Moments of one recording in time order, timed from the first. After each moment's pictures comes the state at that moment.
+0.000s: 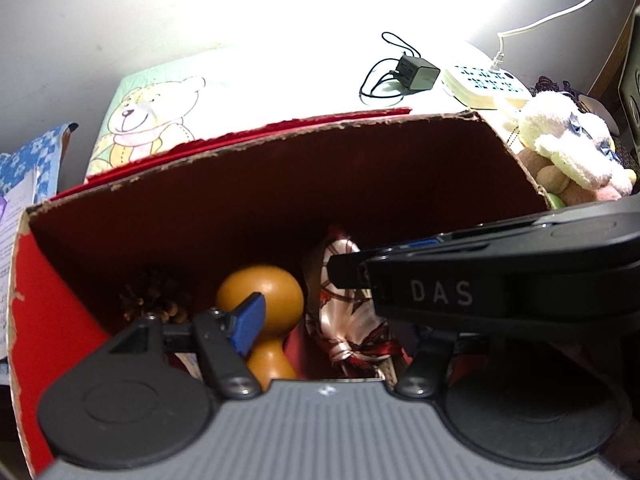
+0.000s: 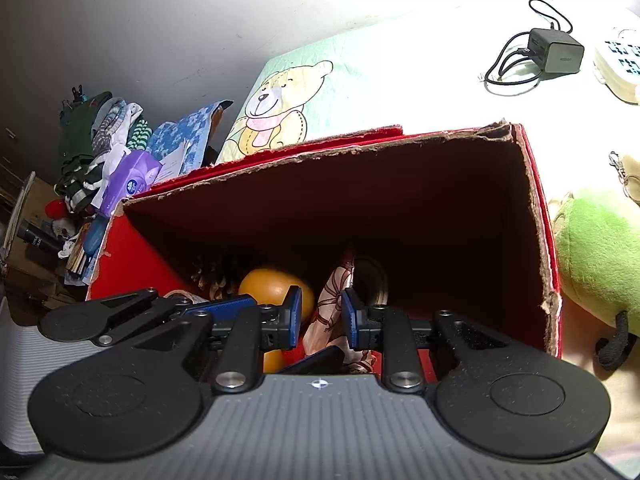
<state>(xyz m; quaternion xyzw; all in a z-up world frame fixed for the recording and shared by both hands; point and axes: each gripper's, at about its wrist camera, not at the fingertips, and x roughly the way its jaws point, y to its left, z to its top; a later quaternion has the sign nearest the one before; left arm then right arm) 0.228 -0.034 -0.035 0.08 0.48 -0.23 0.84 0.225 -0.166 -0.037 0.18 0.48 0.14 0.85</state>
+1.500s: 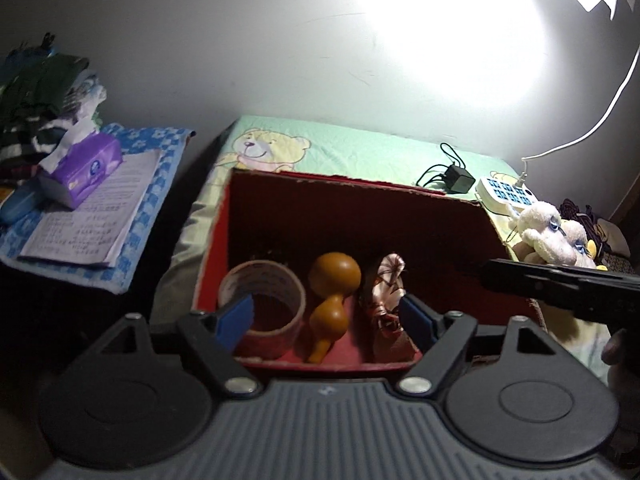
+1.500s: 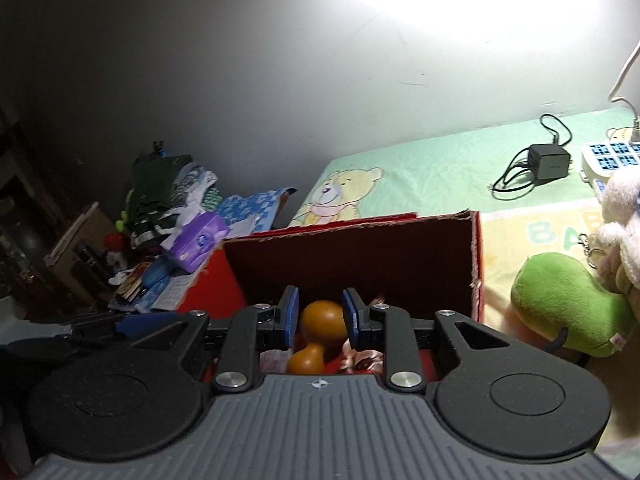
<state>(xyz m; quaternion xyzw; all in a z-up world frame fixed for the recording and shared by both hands) 0.105 0.081 0.040 -0.05 0.38 -0.12 0.91 0.130 -0.198 0.024 0.17 0.32 0.22 0.91</state>
